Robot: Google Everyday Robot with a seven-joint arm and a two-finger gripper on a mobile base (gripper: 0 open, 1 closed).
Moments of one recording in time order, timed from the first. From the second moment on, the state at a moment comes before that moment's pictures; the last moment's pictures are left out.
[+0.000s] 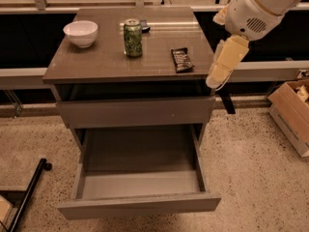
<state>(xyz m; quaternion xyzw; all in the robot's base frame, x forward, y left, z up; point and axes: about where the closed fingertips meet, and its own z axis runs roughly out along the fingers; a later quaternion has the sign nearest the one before) 0.557 -0.148 0.980 -0.61 0.75 0.02 0.26</state>
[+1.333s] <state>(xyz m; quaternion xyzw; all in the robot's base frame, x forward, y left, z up) 0.614 -0.121 0.922 -0.54 0.79 0.09 0.28</state>
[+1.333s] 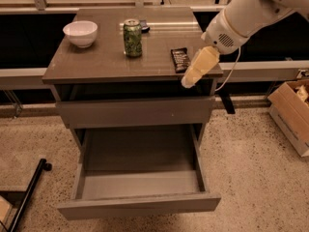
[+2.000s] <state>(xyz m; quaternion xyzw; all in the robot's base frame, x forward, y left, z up) 0.679 -0.117 0.859 -0.46 0.81 0.15 0.33</state>
